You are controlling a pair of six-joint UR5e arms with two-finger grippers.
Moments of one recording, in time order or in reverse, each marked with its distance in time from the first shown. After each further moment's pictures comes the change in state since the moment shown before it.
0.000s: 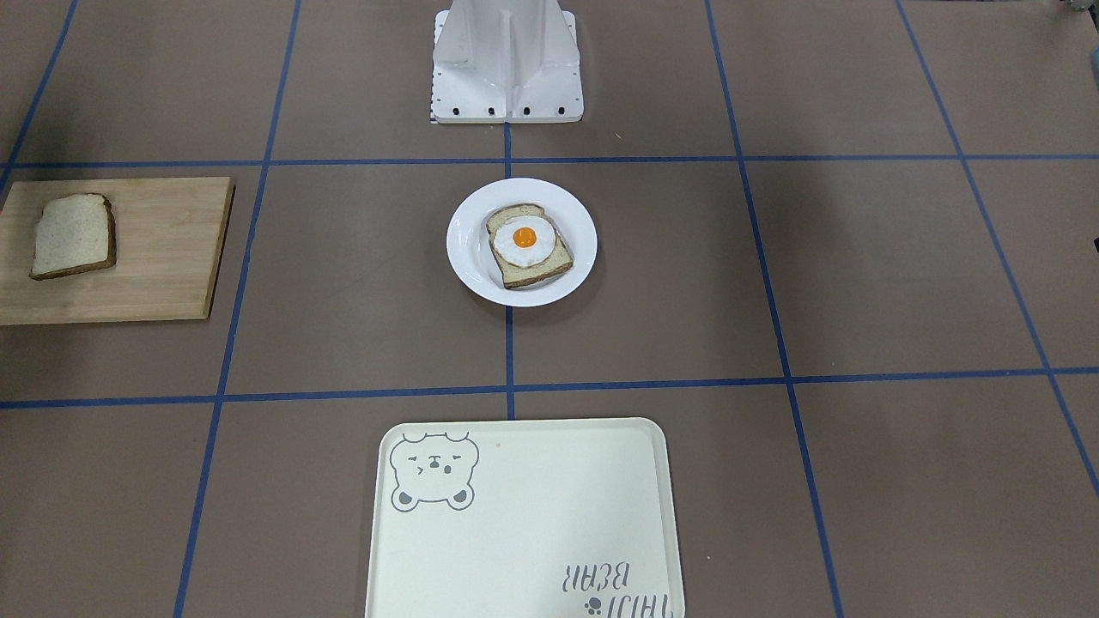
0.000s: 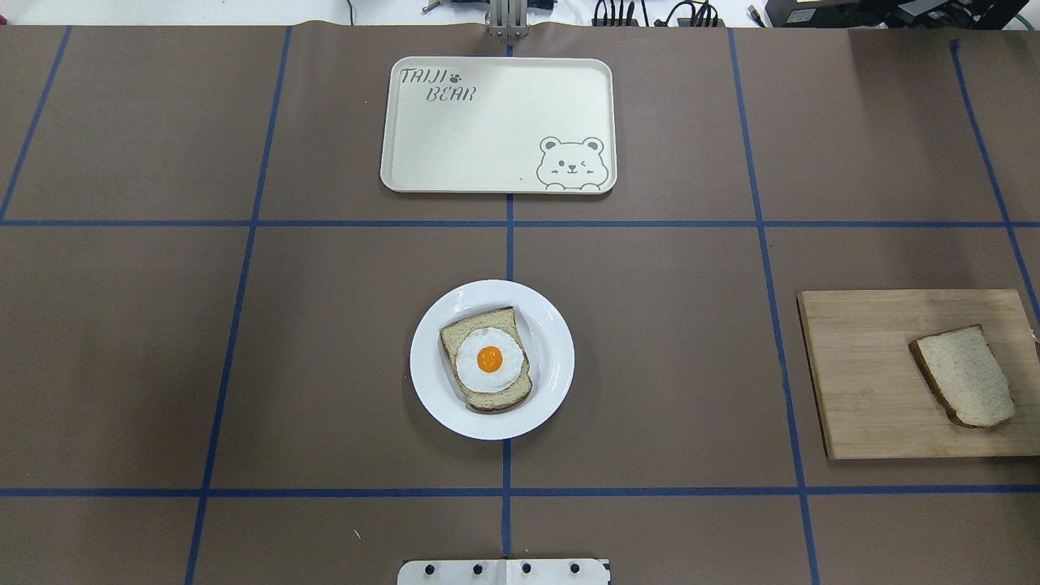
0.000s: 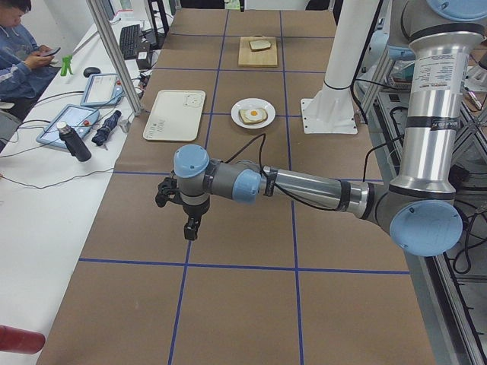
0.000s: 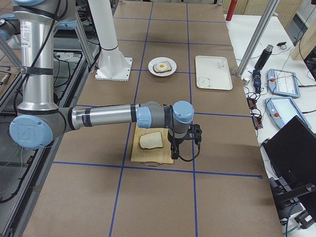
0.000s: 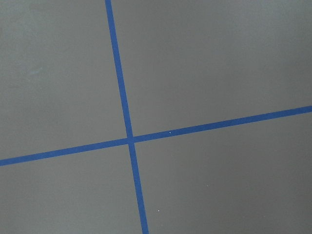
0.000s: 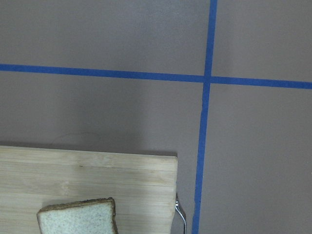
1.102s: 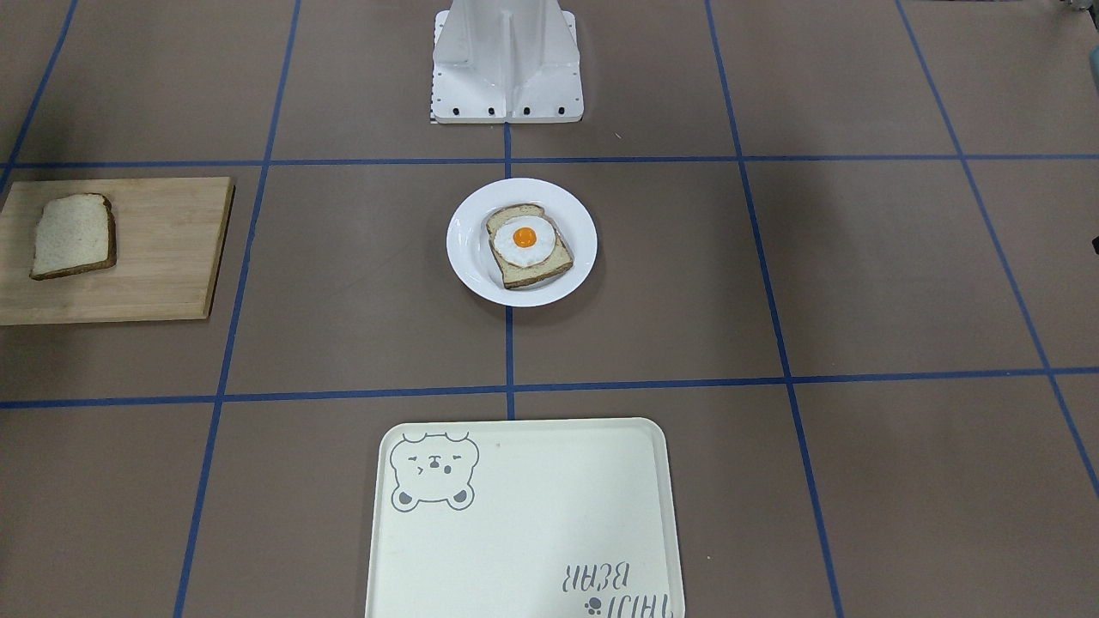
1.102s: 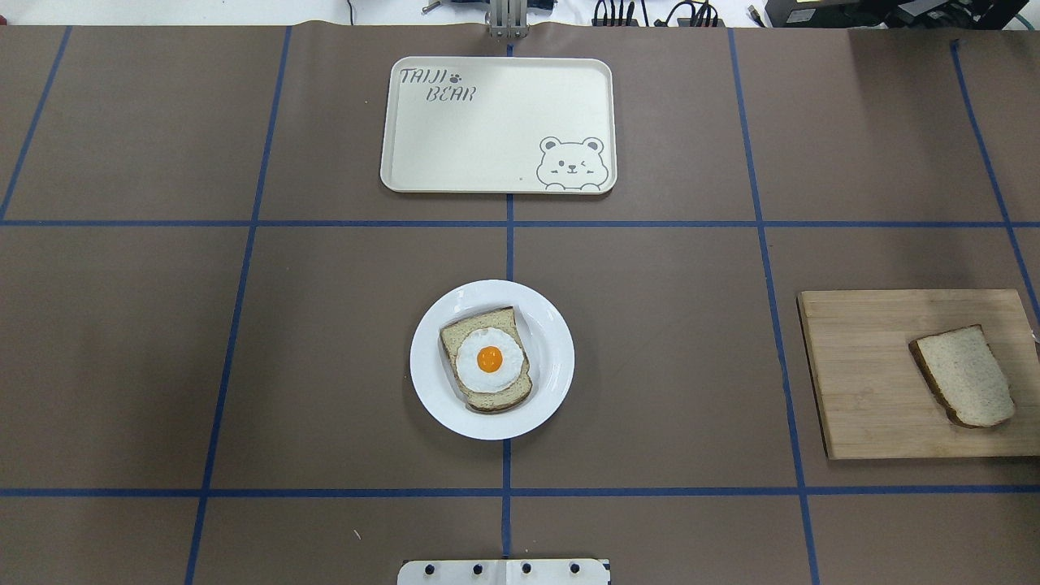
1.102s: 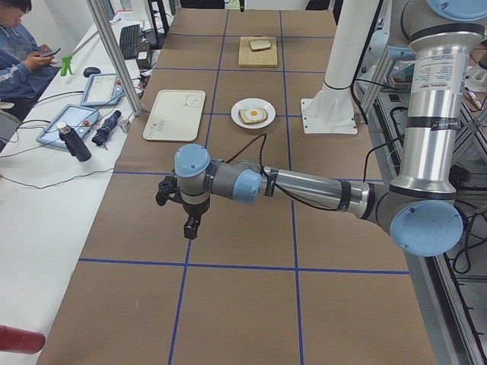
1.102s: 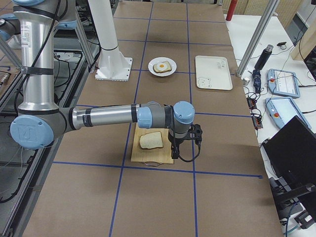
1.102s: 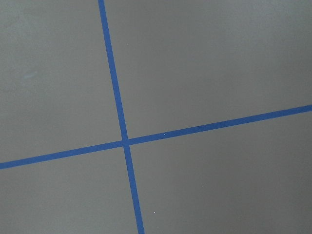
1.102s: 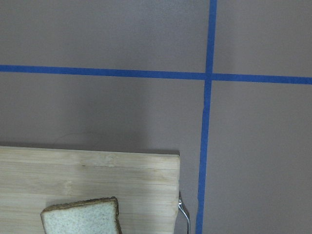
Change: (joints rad) left arm 0.003 0.003 0.004 -0.015 -0.002 0.002; right arm 0.000 0.010 -0.001 0.000 0.023 0.008
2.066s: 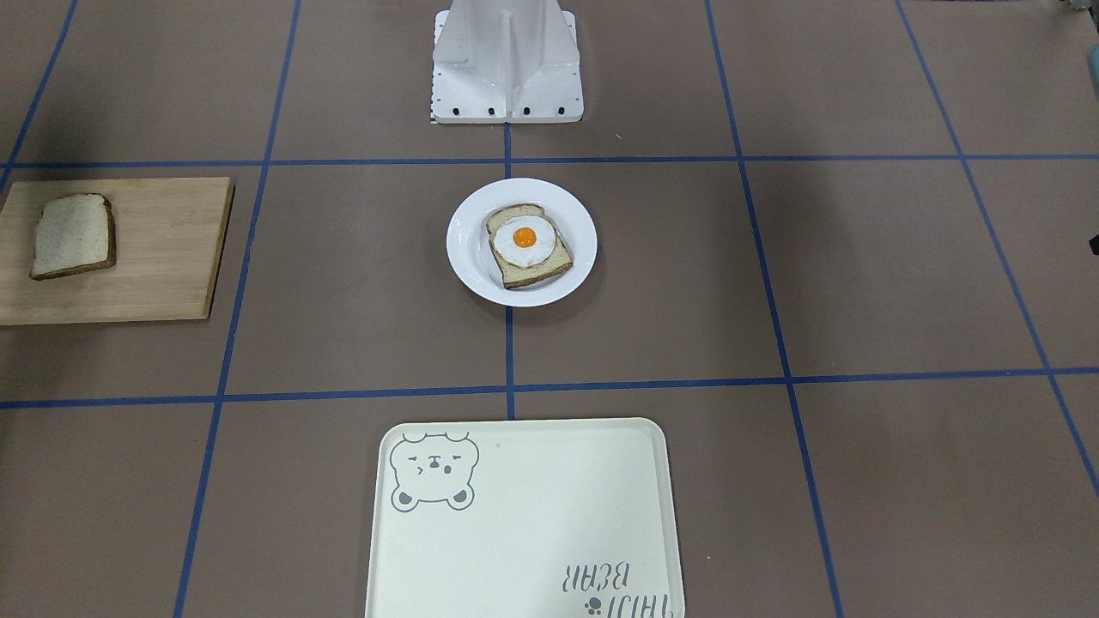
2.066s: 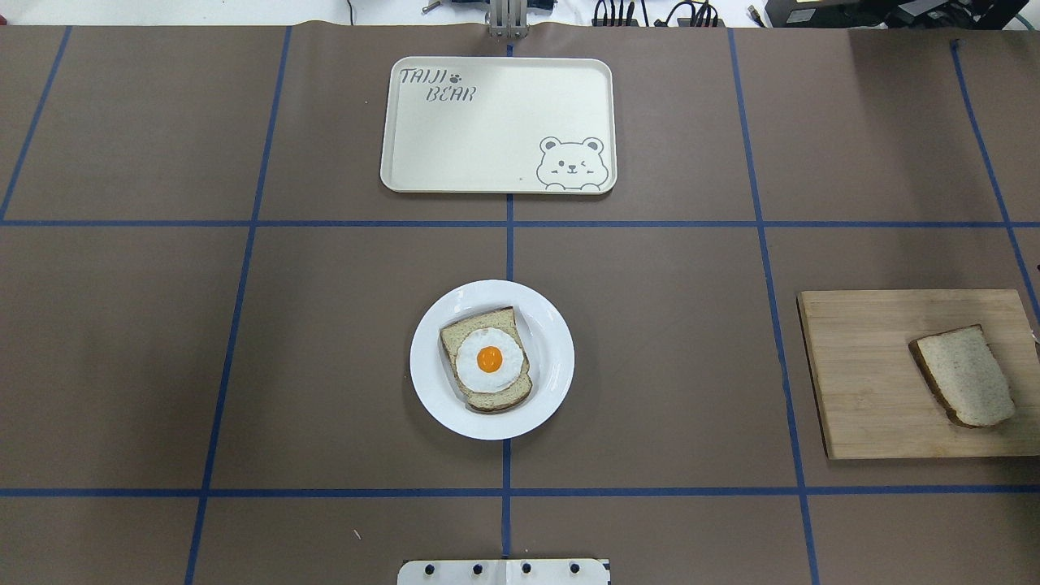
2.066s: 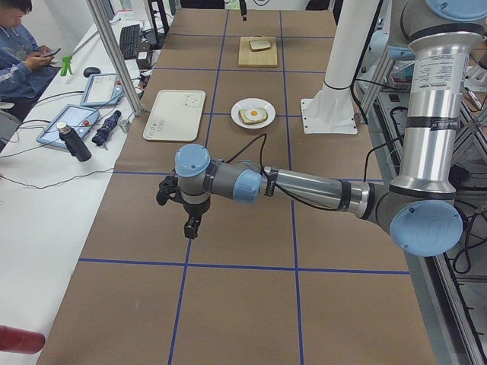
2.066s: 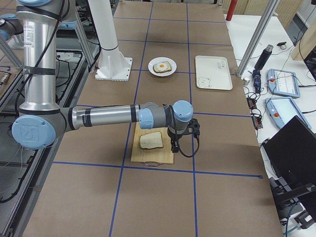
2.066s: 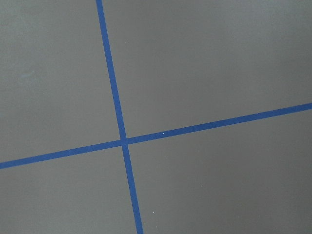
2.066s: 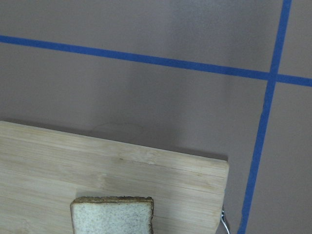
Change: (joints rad) left arm 0.004 -0.001 -0.005 -0.003 0.001 0.000; right arm -0.122 -0.036 -0.019 0.140 0.060 0.006
